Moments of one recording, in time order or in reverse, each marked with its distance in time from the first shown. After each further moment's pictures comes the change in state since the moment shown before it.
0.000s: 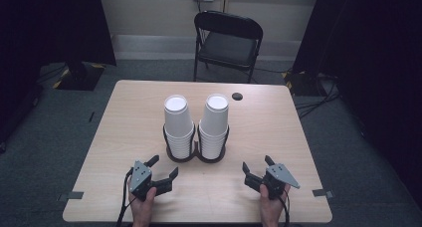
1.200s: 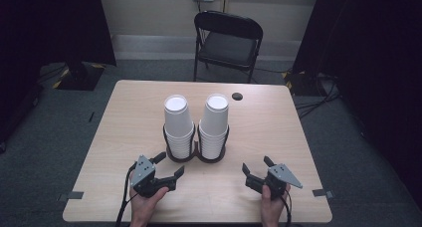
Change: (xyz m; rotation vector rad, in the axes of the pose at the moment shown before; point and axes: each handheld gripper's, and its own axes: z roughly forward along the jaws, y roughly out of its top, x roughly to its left) left arm -0.017 0.038 -0.004 0.005 -0.123 0.021; right arm -0.003 -0.001 -0.002 -0.001 0.055 0.026
